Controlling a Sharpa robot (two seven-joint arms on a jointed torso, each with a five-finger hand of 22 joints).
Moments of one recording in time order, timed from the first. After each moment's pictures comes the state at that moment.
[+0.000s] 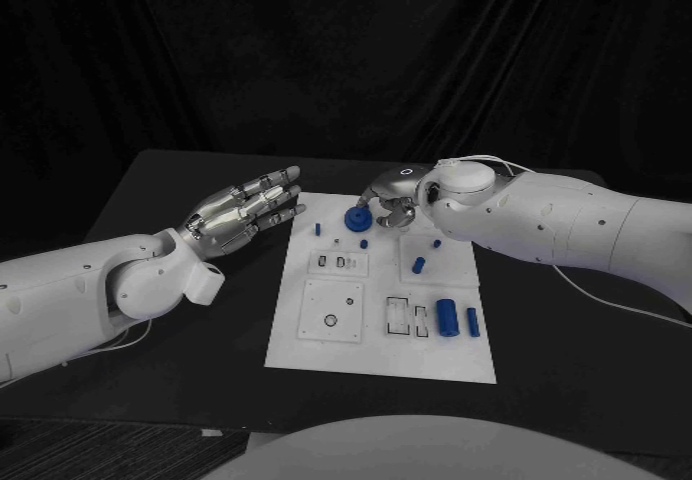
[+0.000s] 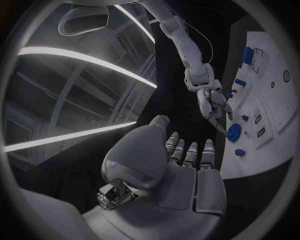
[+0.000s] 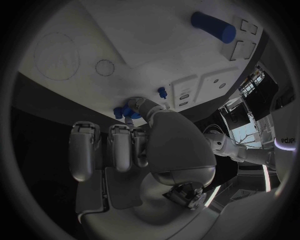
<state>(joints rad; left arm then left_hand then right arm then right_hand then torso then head) 1.22 -0.93 -0.21 1.46 -0.08 0.31 0.52 1.42 0.28 -0.09 0.22 0.66 0.24 0.02 0.07 0.03 0.01 -0.02 0.15 0.02 0.01 0.08 0.02 0.01 0.17 0.05 0.18 0.03 0.02 1.29 -0.46 -0.20 1.04 -1.64 -0.09 0.03 1.28 -0.04 0.40 -0.03 0.57 0.68 0.03 0.08 0.13 1.47 -0.06 1.57 1.31 1.47 -0.12 1.50 1.31 0.03 1.47 -0.01 1.48 1.31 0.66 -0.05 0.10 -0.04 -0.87</state>
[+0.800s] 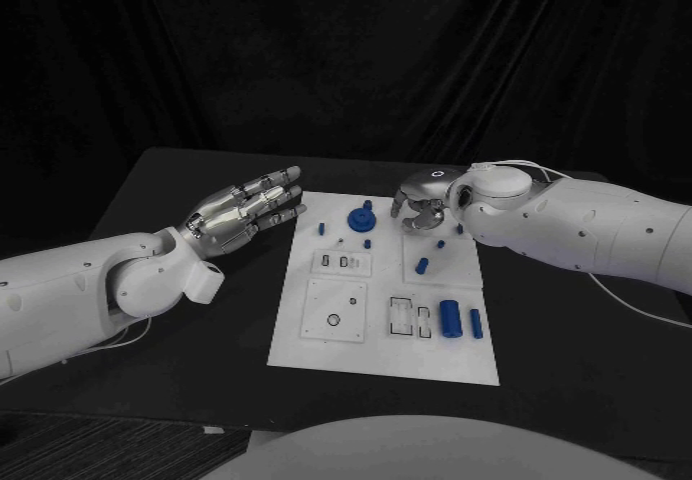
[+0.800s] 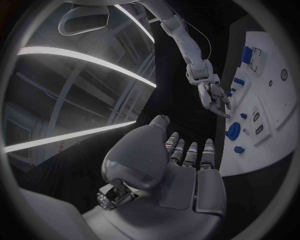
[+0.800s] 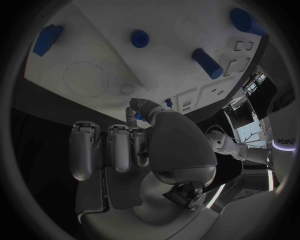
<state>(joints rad) 1.21 -0.95 -0.21 1.46 -0.08 0.31 0.52 1.42 0.28 -0.09 0.21 0.66 0.24 0.02 0.07 0.03 0.01 -0.02 0.15 0.02 0.01 0.08 0.02 0.01 0.17 0.05 0.18 0.04 0.02 1.29 -0.58 -0.21 1.12 -1.64 -0.12 0.02 1.22 -0.06 0.44 -0.03 0.42 0.84 0.05 0.12 0.16 1.47 -0.04 1.57 1.31 1.47 -0.11 1.49 1.31 0.03 1.47 0.00 1.48 1.31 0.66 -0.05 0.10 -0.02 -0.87</state>
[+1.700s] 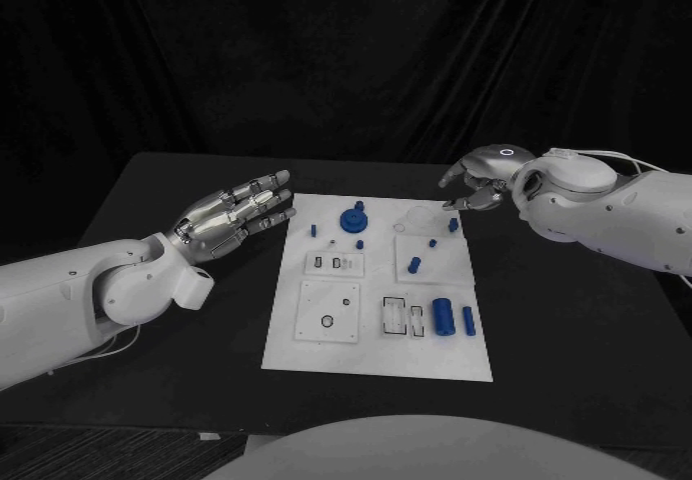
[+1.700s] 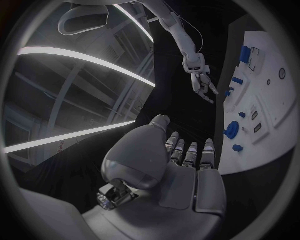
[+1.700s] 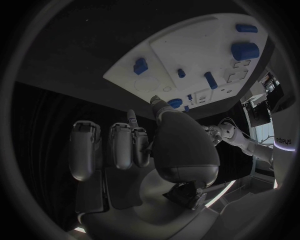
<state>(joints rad) 1.21 -0.95 -0.21 1.46 -0.08 0.31 0.51 1.42 0.27 -0.09 0.21 0.66 0.24 0.02 0.08 0.04 0.01 -0.02 0.15 0.02 0.01 0.08 0.02 0.01 0.17 0.05 0.18 0.04 0.02 1.32 -0.85 -0.21 1.27 -1.64 -0.25 -0.07 1.17 -0.12 0.17 0.19 0.13 0.78 0.00 0.09 0.12 1.47 -0.07 1.57 1.31 1.47 -0.13 1.46 1.31 0.03 1.47 -0.01 1.46 1.31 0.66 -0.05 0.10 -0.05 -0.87</state>
